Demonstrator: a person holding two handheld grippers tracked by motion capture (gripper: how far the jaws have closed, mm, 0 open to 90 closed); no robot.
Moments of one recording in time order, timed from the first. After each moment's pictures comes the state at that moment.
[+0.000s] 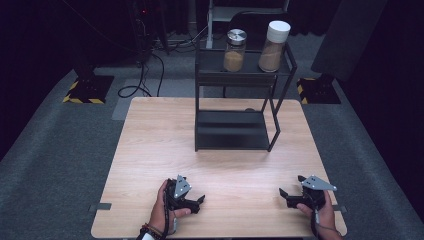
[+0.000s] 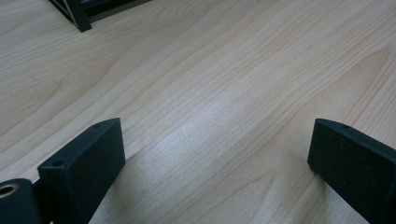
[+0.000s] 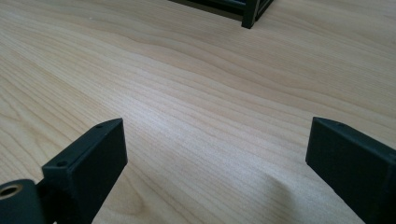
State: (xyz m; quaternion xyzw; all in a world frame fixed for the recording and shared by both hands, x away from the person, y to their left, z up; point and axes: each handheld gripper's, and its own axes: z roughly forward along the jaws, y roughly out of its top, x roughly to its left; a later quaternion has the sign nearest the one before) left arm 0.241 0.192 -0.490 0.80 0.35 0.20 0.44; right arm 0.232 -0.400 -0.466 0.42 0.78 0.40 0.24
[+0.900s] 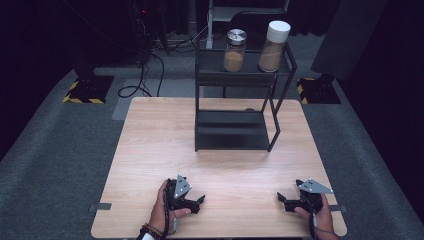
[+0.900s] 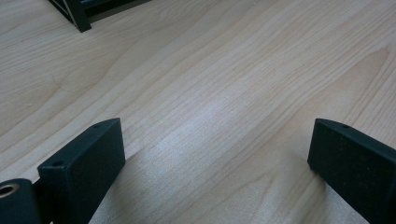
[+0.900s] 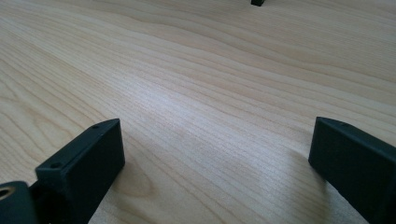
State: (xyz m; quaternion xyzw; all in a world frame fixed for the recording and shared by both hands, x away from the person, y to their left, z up) left arm 0.241 0.192 -0.490 0.80 0.35 0.20 0.44; right arm 0.228 -0.398 -0.480 0.42 0.78 0.40 0.23
